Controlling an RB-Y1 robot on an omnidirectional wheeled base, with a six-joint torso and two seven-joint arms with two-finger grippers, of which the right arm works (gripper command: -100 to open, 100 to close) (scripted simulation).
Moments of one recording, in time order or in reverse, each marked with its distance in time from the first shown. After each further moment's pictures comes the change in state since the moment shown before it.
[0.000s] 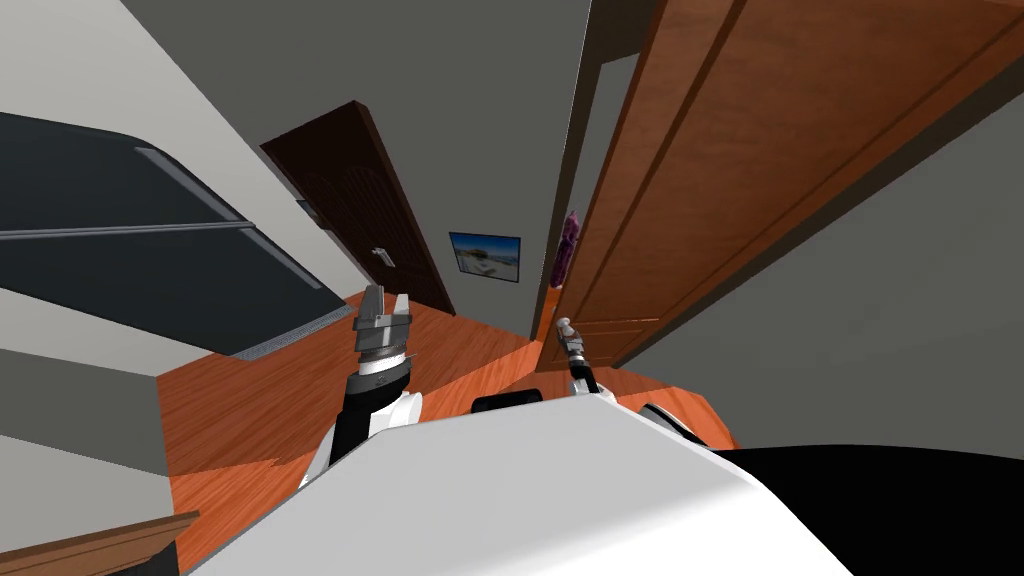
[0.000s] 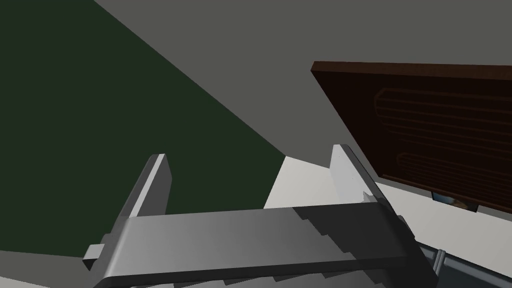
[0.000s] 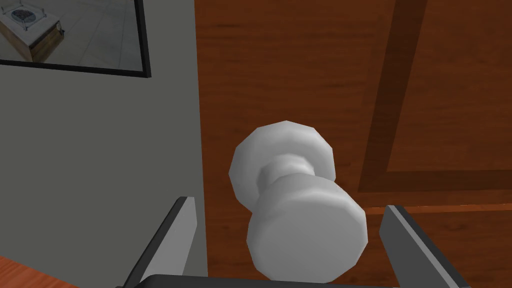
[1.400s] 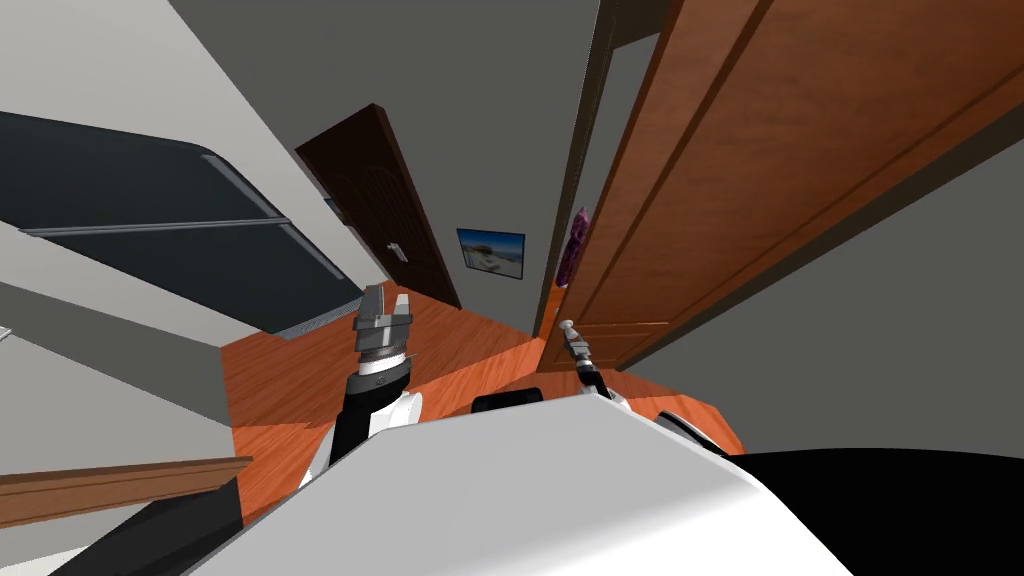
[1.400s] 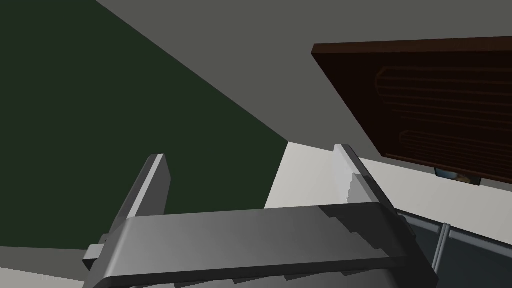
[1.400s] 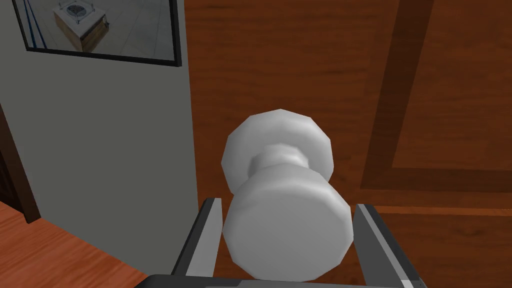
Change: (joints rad) arm 0.060 -0.079 0.056 -0.038 0.021 -0.029 -0.084
